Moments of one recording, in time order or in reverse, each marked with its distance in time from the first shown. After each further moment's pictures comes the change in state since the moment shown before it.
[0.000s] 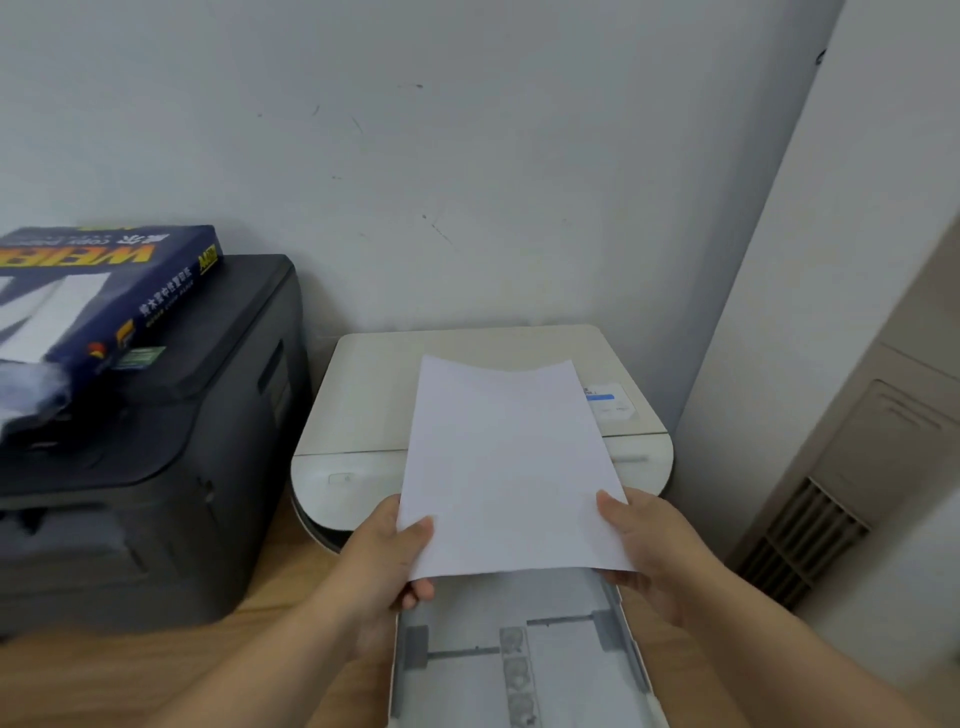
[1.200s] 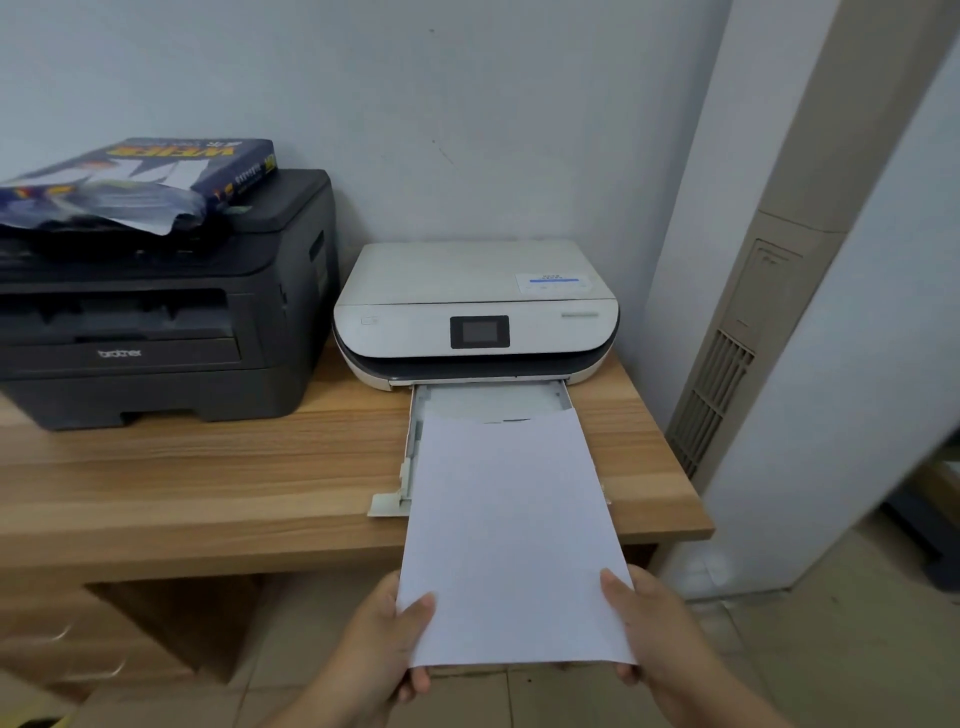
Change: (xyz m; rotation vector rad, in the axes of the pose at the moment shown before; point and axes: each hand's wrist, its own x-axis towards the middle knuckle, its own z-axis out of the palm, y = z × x) left_hand -0.224 -0.185 0.027 -0.012 -0.024 -0.073; right_hand -0.182 0.225 -0.049 -0.126 -0.005 0.023
